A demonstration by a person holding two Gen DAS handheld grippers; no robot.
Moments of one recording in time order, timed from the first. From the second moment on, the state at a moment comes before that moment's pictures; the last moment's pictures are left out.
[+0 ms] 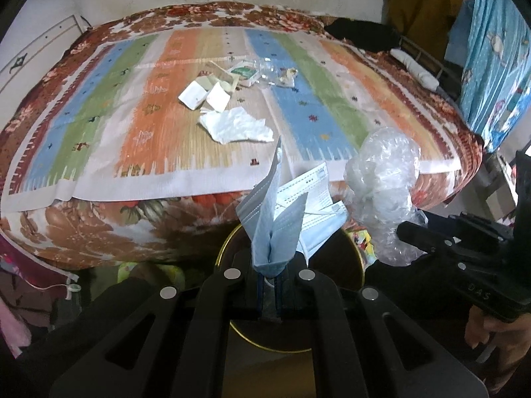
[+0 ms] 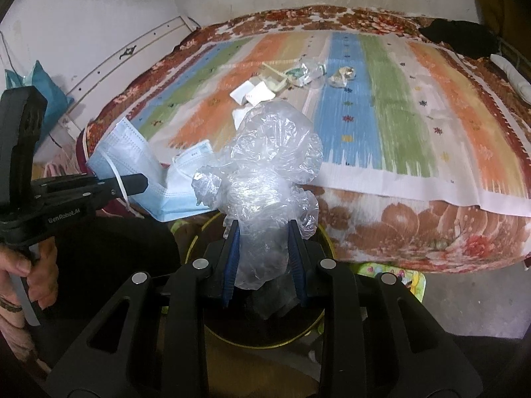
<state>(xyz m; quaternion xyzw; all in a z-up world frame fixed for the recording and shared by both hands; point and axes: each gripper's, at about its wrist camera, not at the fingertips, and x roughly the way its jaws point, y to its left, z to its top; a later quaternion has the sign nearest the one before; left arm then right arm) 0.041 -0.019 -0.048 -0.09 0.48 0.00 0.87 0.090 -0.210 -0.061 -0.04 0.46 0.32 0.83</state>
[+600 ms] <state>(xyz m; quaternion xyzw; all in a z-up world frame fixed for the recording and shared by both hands) 0.051 -0.027 -0.109 -0.10 0.58 0.03 0.81 0.096 -0.193 -0.111 -0.05 0.55 0.31 0.77</state>
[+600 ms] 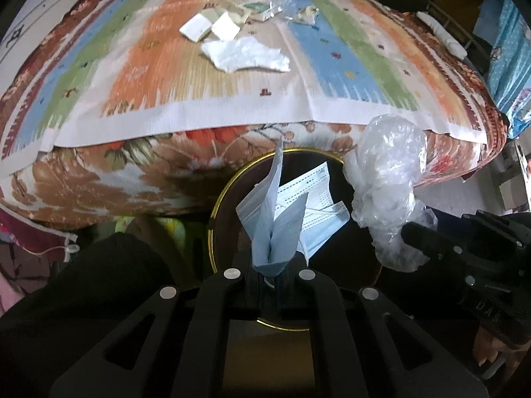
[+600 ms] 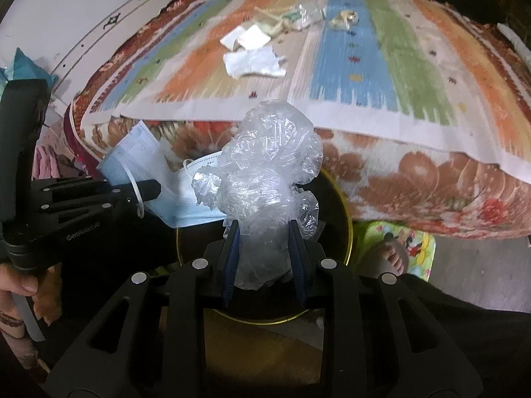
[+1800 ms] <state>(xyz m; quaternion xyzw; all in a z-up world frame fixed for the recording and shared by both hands) 0.092 0.014 -0.068 -0.15 0.54 0.05 0.82 0.130 -0.166 -0.113 -0.06 0.53 0.29 0.79</state>
